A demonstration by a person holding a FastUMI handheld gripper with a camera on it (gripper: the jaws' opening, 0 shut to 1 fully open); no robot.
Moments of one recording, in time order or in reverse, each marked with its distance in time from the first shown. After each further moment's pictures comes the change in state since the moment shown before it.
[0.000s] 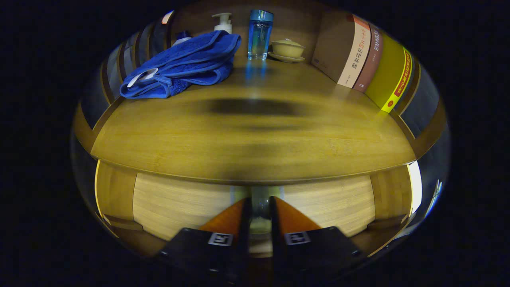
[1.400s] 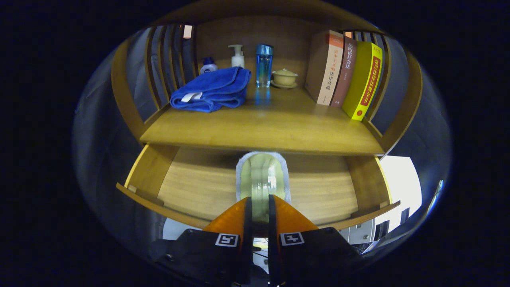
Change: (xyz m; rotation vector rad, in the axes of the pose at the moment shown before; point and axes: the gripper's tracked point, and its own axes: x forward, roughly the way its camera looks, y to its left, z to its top) arm -0.117 -0.007 -0.008 -0.020 -0.175 0.106
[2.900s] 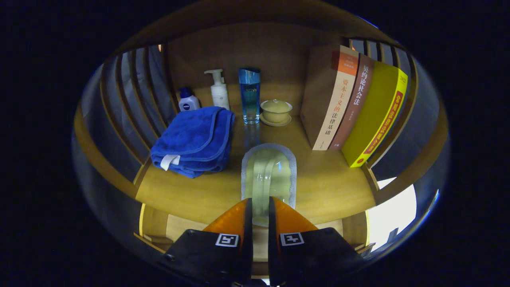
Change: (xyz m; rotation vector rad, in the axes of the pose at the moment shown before) arm 0.071 -0.038 0.152 0.025 -0.019 -0.035
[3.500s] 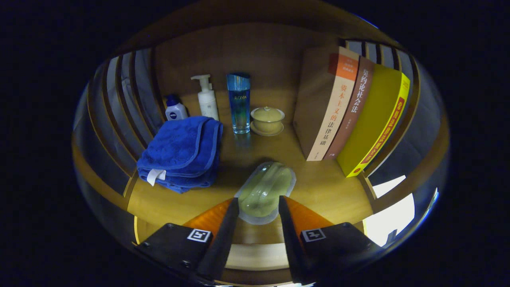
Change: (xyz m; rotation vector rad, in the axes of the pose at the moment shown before) arm 0.010 -0.015 0.018 0.015 -0.077 -0.062
